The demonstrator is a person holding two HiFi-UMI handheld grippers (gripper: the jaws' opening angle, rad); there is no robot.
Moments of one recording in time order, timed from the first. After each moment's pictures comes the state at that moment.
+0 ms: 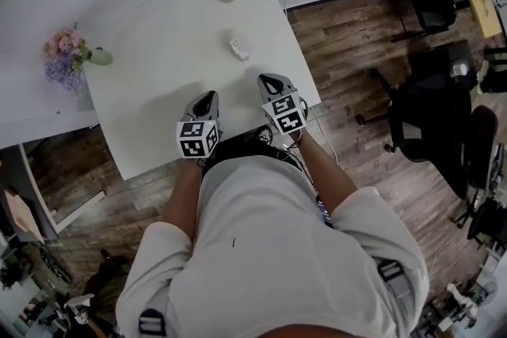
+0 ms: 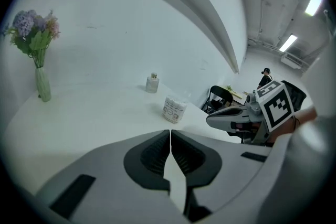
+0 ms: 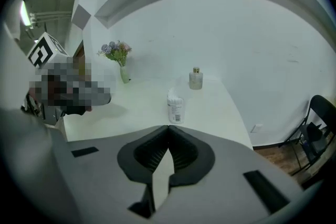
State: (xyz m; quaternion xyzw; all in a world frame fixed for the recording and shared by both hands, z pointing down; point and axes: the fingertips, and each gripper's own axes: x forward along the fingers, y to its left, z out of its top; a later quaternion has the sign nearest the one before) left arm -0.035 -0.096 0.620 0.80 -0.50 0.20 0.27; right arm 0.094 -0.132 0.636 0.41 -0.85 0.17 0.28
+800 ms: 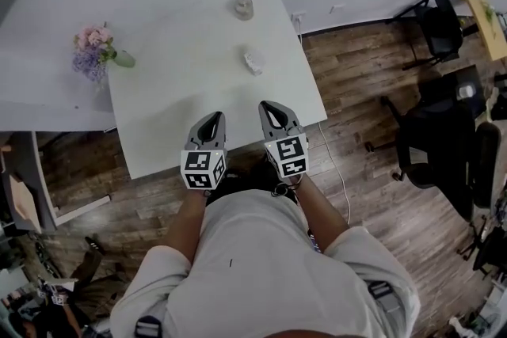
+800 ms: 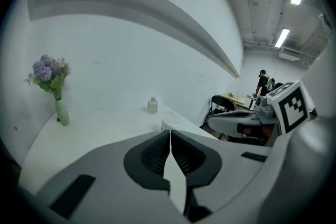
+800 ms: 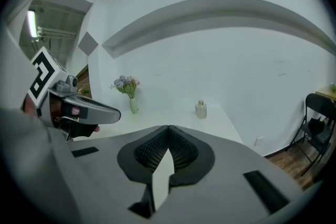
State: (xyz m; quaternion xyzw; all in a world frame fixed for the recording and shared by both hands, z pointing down) left arm -0.028 -0.045 0.522 0.80 -0.54 0.17 0.19; right arm 0.078 -0.067 0.526 0.43 -0.87 0.15 0.16
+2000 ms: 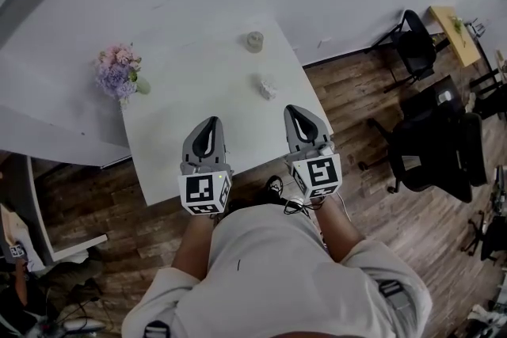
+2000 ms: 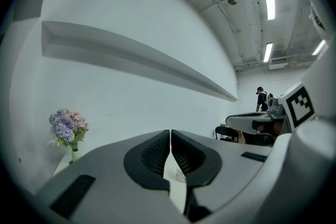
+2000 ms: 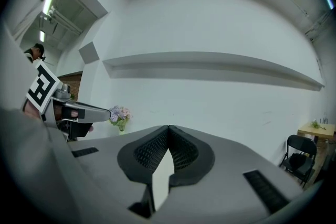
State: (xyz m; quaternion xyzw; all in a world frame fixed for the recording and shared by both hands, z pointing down) left arm -0.129 -0.032 0.358 0.82 -0.57 0.03 0.05; right arm 0.032 -0.043 0.350 0.52 -0.85 0.00 0.08
